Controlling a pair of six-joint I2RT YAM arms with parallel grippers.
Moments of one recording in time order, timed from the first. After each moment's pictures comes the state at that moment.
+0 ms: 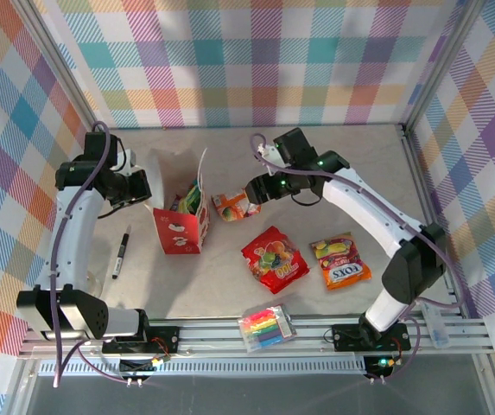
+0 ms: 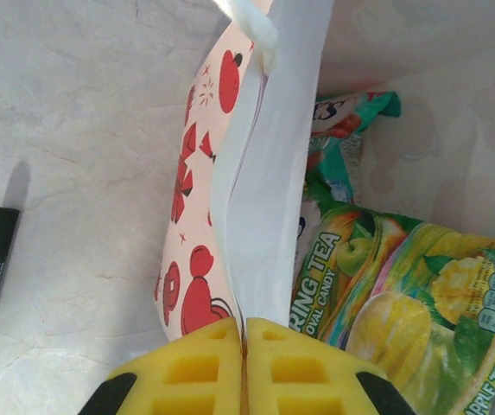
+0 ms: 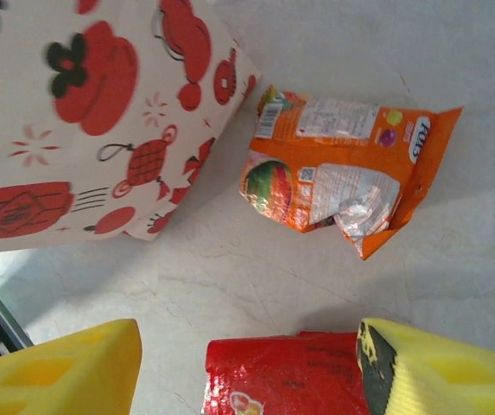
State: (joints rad) left arm 0.04 1.35 1.46 -1.20 0.20 -0.28; right arm 0.62 1.66 1.57 -0.83 -0.31 0.16
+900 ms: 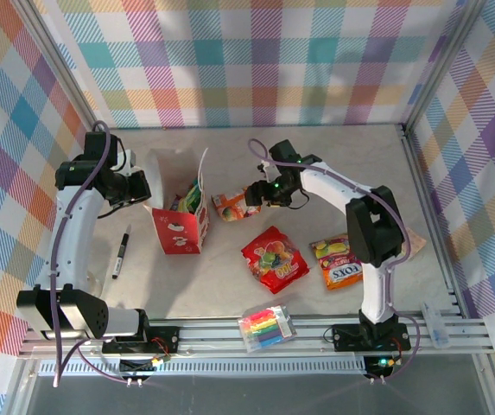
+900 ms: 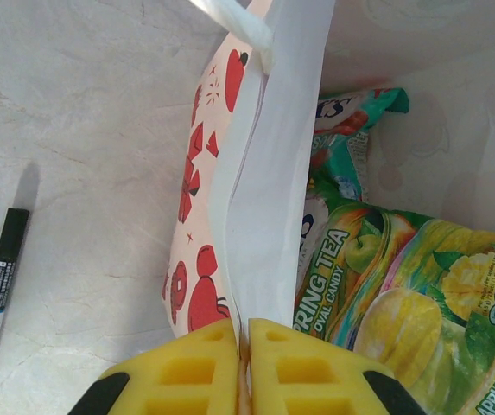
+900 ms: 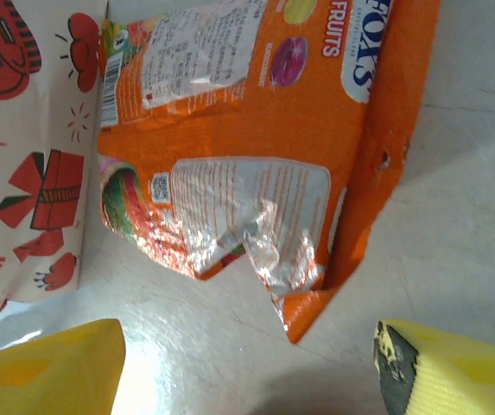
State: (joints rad) left arm 0.04 1.35 1.47 -1.21 0.19 -0.26; right arm 0.51 2.02 1.57 -0.69 -0.47 0.33
